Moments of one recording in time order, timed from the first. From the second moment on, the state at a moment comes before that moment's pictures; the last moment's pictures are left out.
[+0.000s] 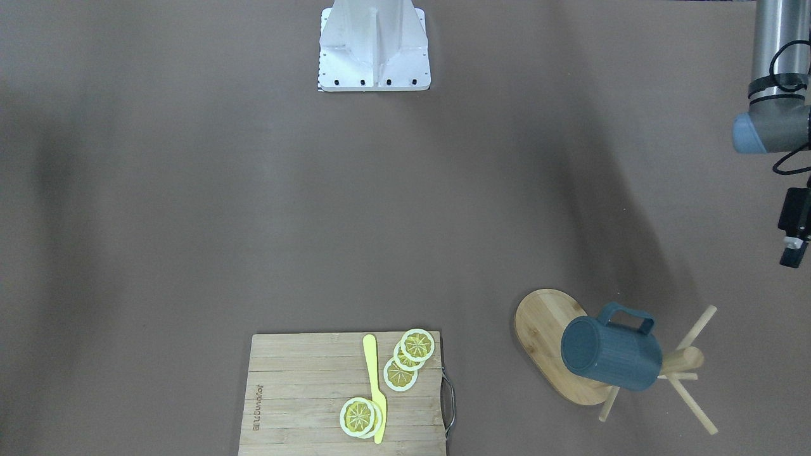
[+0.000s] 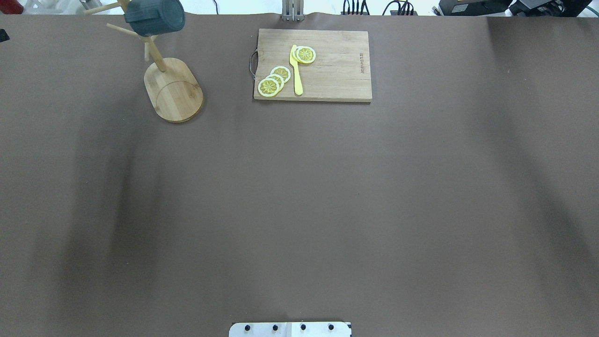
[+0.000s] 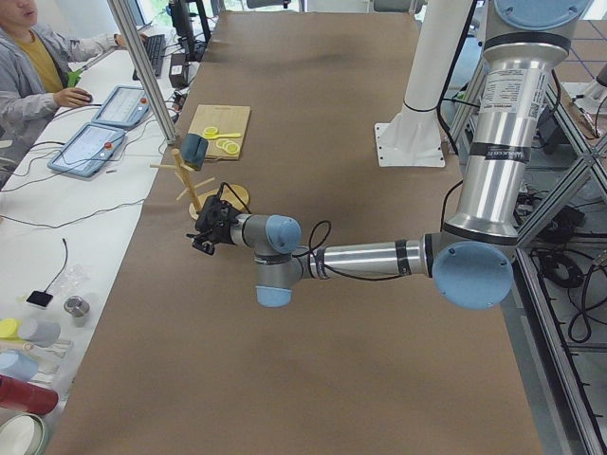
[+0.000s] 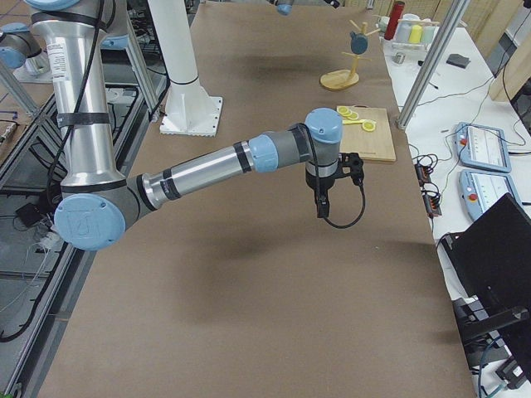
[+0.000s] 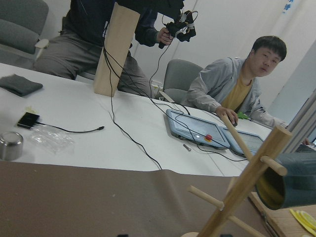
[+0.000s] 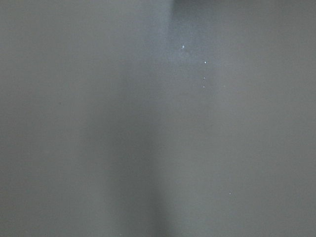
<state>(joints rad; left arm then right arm) -1.26 -1.69 -1.29 -3.20 -1.82 -0.96 1.45 -1.49 1.86 -1.66 2.35 0.18</state>
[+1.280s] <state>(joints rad) -1.49 -1.56 -1.66 -2.20 -2.38 -0.38 1.48 -1.52 1.84 -1.68 2.35 0.08</state>
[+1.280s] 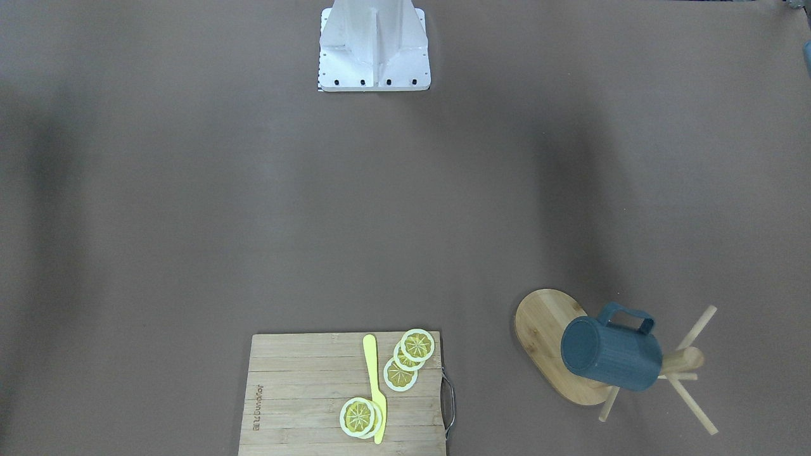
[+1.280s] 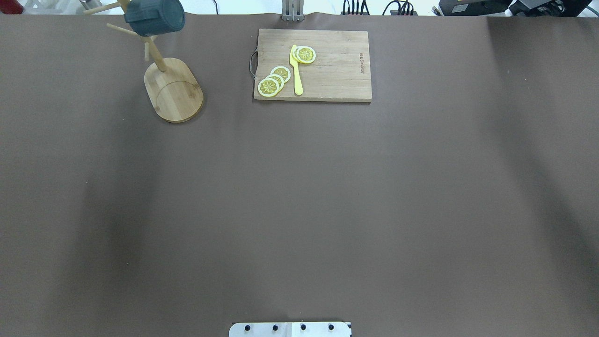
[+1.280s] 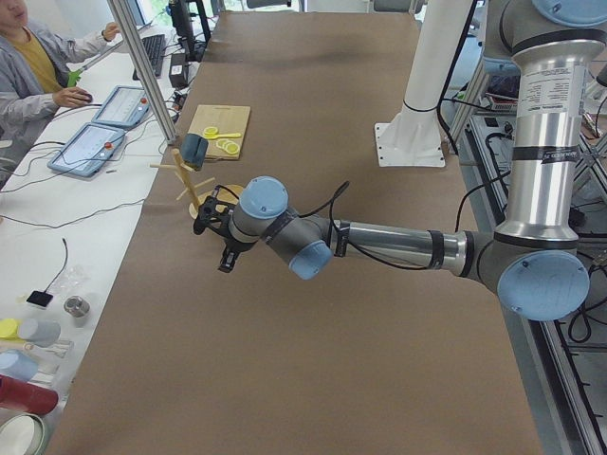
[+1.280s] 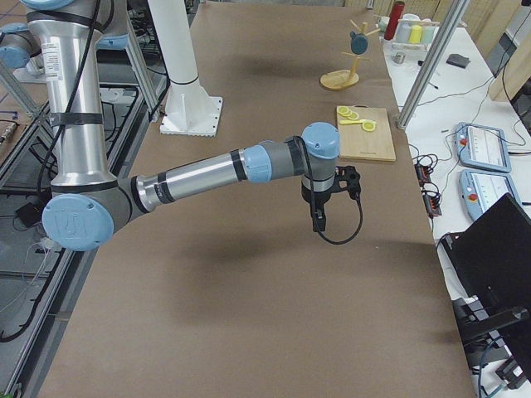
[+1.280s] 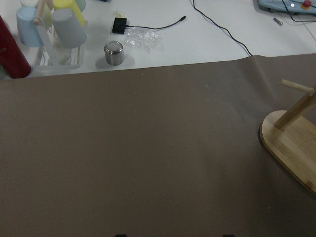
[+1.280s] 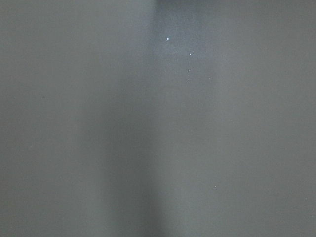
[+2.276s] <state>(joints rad) -1.51 -1.52 -1.67 -1.84 -2.47 -0.24 1.59 -1.52 1.74 -1.77 2.32 -0.16</state>
